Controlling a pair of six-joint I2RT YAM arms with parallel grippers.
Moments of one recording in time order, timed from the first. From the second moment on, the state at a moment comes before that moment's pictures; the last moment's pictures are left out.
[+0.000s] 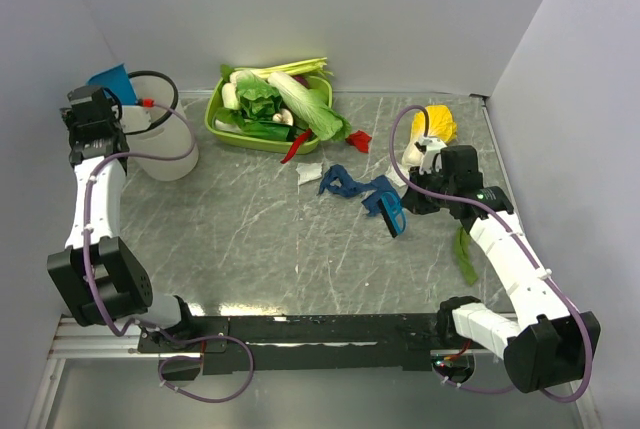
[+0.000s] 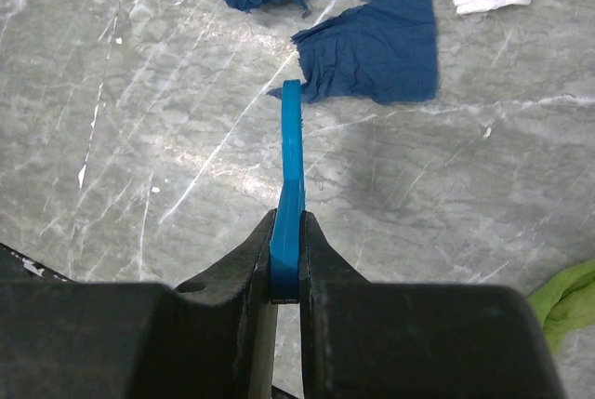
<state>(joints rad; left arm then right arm) 0.31 1.43 1.28 -0.21 -0.37 1.65 0.18 1.05 0.92 -0.67 -0.28 0.07</state>
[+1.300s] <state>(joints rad) -0.35 1.30 1.18 -0.82 0.02 0.78 0.19 1.40 1.31 -0.64 -0.23 -0.25</state>
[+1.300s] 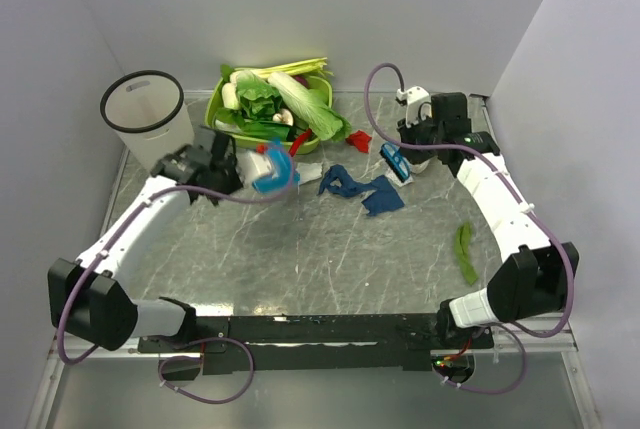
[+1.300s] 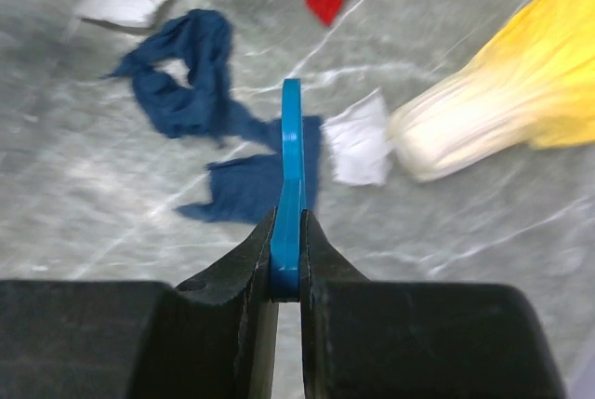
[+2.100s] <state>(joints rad) -0.45 1.37 0.73 -0.70 0.06 0.47 0.20 1.88 1.37 -0.14 -0.24 -1.12</state>
